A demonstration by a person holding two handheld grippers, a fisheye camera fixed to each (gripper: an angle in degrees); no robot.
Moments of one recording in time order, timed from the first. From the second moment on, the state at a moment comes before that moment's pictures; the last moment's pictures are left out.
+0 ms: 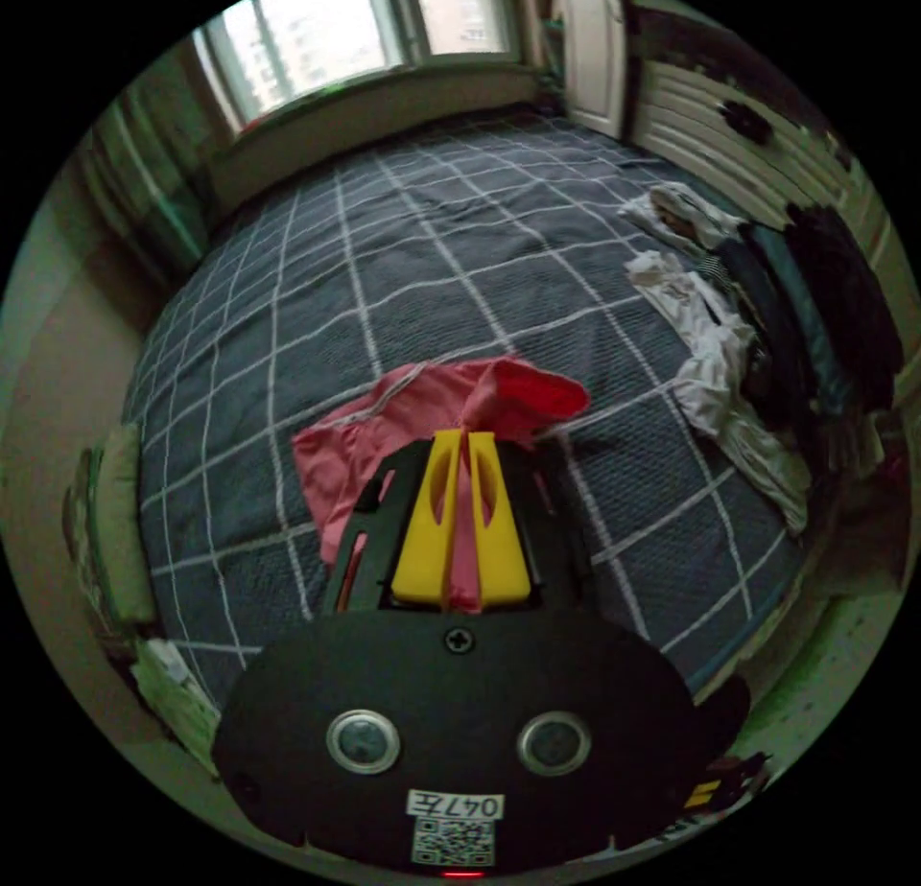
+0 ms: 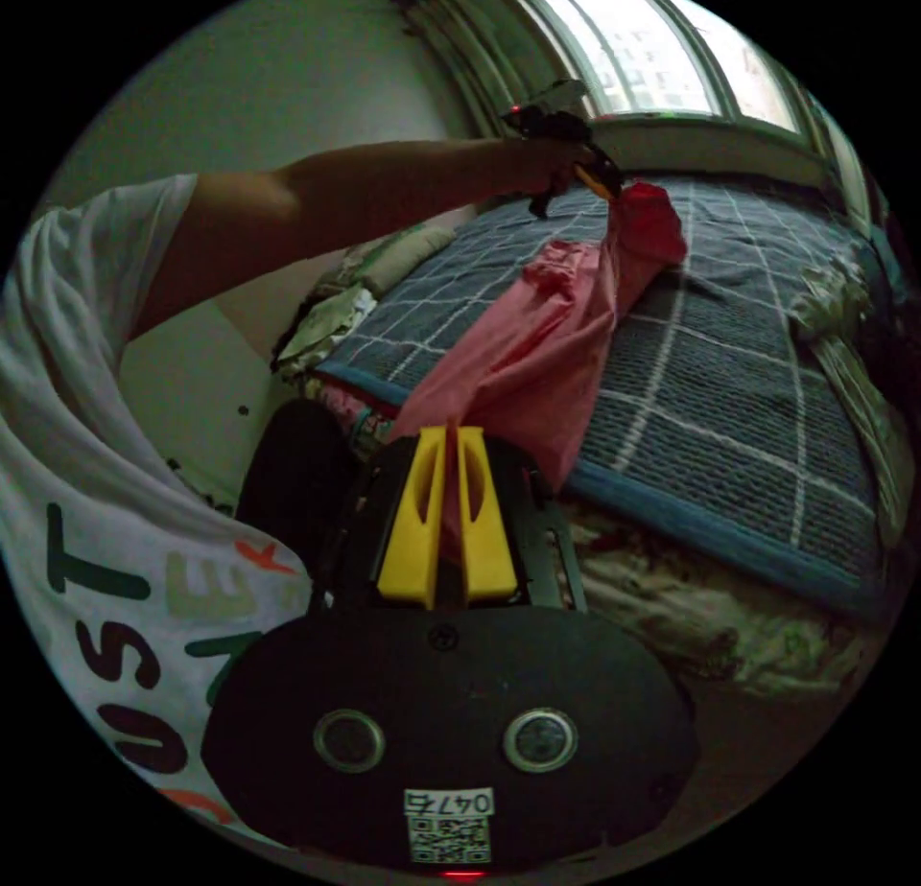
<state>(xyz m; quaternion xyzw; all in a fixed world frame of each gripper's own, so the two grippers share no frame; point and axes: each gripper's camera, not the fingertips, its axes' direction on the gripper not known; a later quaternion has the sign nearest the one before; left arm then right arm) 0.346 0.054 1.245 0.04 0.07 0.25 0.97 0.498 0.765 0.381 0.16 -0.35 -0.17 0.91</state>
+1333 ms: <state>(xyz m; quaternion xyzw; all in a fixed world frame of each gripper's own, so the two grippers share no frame) 0.041 0.507 1.227 -0.01 -0.07 0.33 0.94 0.358 0.676 0.366 -0.12 -0.28 -0.28 0.91</state>
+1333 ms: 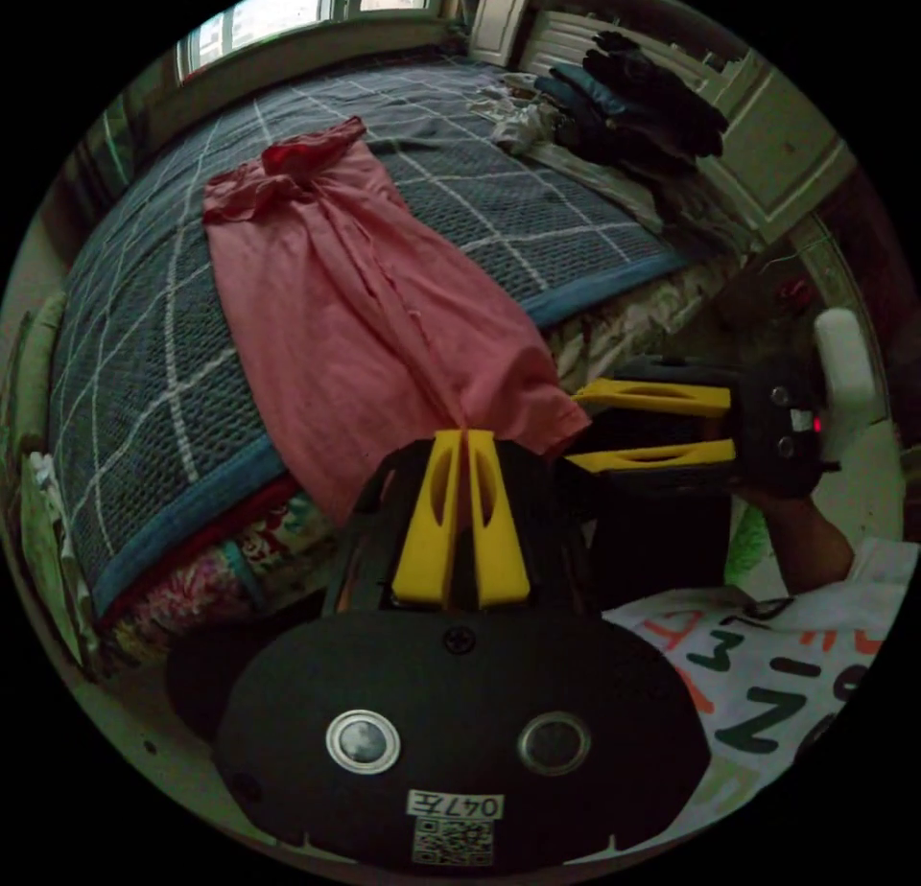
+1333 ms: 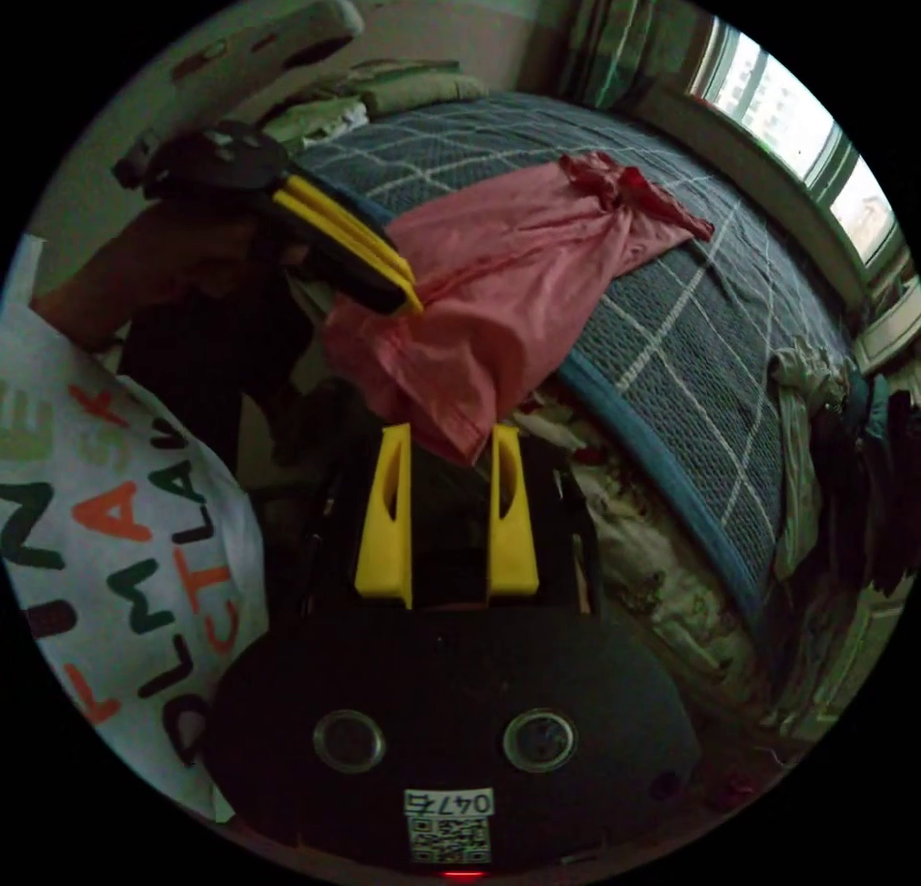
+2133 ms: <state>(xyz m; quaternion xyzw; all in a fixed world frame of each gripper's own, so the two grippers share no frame) -0.050 0.509 1.232 0.02 -0.01 0.29 0.96 0.343 0.515 0.391 -0.09 -0.27 -0.23 0.93</state>
